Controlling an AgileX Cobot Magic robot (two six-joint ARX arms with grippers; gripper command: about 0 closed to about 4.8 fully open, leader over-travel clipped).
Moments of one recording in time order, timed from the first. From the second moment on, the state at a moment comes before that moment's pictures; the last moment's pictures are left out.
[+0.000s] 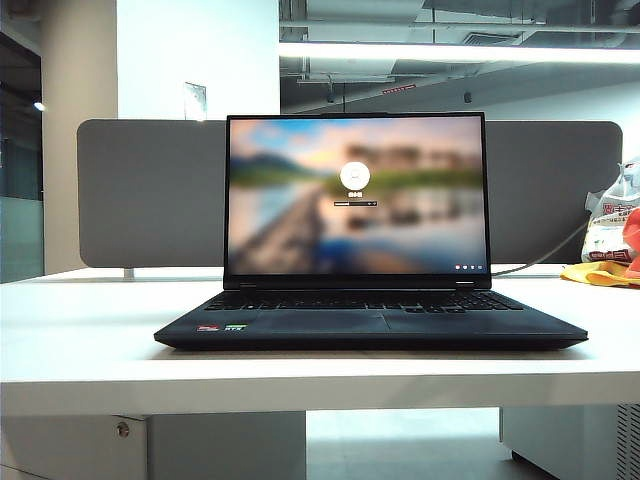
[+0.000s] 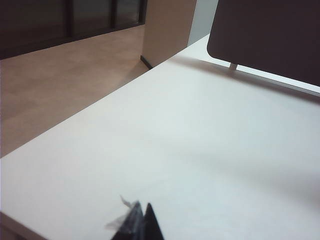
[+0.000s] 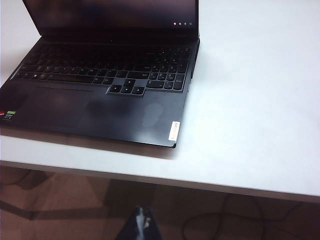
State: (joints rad) left arm 0.05 0.00 0.01 -0.07 -0.38 -0.18; right arm 0.25 0.32 0.60 -0.75 -0.05 0.18
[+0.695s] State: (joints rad) left arm 0.05 0.00 0.01 -0.07 -0.38 -0.18; right arm 0.10 0.00 0.13 -0.06 0.09 0.13
